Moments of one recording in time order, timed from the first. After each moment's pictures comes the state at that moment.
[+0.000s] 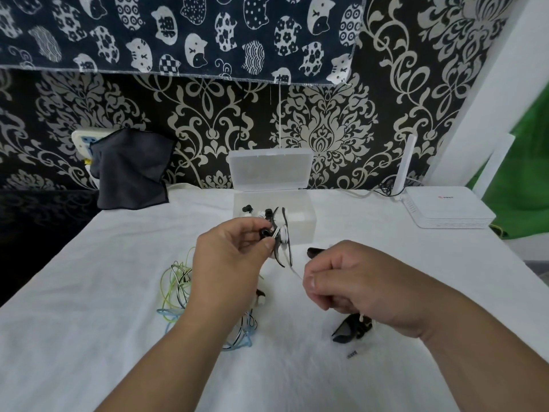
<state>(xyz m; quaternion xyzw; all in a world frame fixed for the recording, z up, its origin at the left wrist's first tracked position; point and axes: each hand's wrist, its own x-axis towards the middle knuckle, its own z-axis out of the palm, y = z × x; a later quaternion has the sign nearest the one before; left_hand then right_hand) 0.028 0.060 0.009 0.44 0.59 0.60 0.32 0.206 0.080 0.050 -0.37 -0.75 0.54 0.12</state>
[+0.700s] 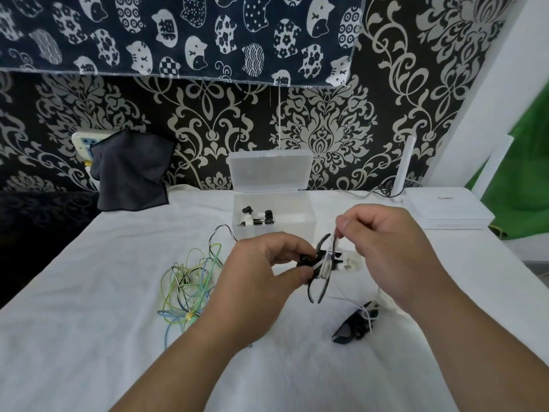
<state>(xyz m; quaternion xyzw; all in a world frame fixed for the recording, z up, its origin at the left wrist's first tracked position) 0.041 0.047 0.018 0.60 0.57 0.45 0.33 0.216 0.101 0.041 -0.51 -0.68 0.35 0.40</state>
